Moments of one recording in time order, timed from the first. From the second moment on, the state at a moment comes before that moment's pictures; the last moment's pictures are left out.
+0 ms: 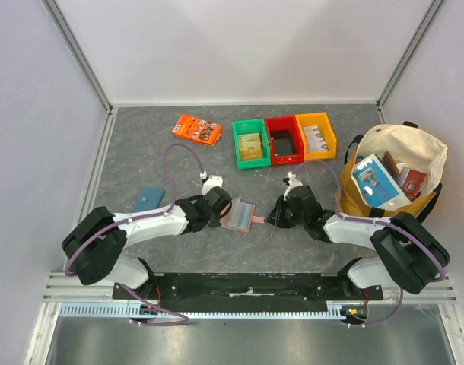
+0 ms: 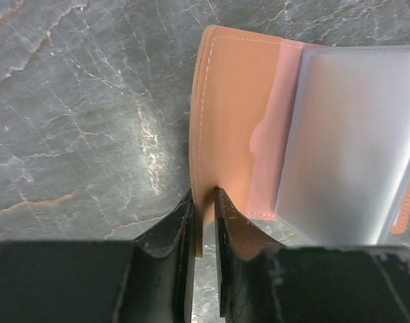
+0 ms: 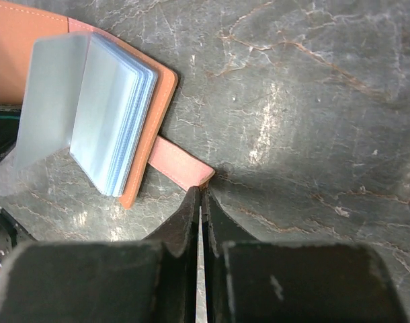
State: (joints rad) left arm -0.88 1.45 0.72 -0.33 -0.42 -0.62; right arm 0.63 1.37 0.39 0.29 -0.16 0.69
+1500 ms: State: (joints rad) left arm -0.88 1.26 0.51 -0.09 -0.23 -0.85; right arm 0.84 1.77 0.94 0.09 -0.32 0.45
